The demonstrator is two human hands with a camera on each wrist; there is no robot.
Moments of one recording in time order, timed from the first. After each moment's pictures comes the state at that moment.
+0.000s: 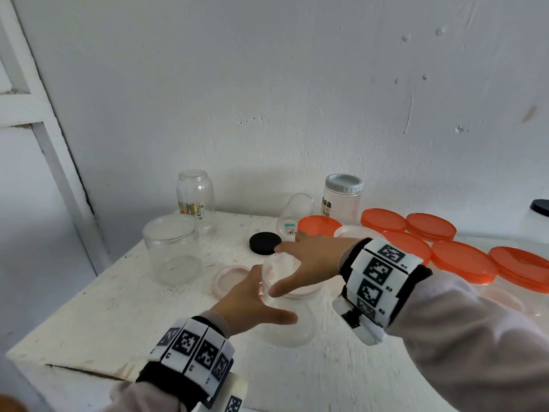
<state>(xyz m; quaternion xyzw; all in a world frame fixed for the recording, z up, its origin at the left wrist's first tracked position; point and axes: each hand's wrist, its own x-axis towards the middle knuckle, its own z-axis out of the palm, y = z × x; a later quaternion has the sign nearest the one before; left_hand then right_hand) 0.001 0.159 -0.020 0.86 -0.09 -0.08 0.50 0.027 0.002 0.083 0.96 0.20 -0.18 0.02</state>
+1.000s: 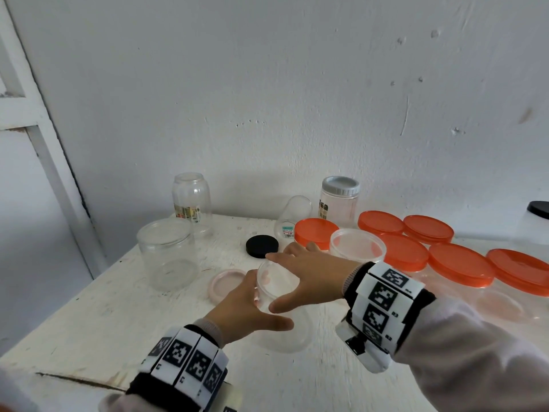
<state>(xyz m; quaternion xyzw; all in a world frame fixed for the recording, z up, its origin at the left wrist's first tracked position) 0.007 0.158 -0.029 0.86 -0.09 -0.08 0.50 0.026 -0.009 0.056 0.96 0.27 -0.12 -0.04</state>
